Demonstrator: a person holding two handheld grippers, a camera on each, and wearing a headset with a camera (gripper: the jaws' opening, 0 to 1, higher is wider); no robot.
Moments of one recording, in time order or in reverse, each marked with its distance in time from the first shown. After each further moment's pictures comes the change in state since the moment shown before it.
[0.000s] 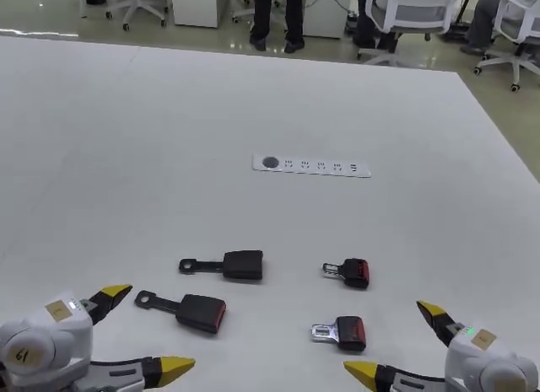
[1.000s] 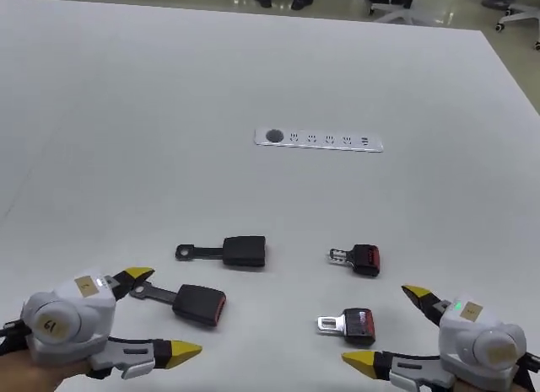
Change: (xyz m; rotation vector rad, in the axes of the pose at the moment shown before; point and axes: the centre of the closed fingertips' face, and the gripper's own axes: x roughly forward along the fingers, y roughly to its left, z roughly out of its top) left arm 0.047 0.007 -0.014 0.098 0.142 -0.117; right arm 0.049 -0.006 -0.022 -0.013 0.108 0.167
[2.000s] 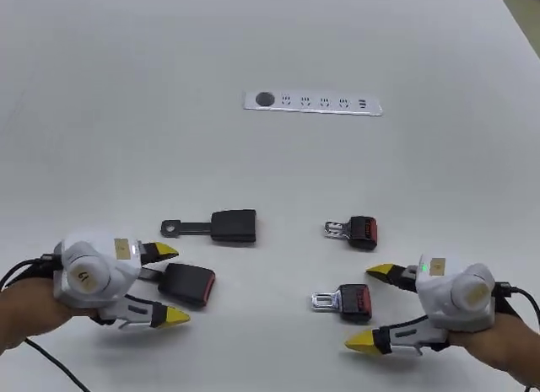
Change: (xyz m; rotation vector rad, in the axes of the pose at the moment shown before) left arm 0.052 0.009 -0.027 0.306 0.213 -0.230; right arm 0.022 0.016 -0.032 -0.184 0.223 0.311
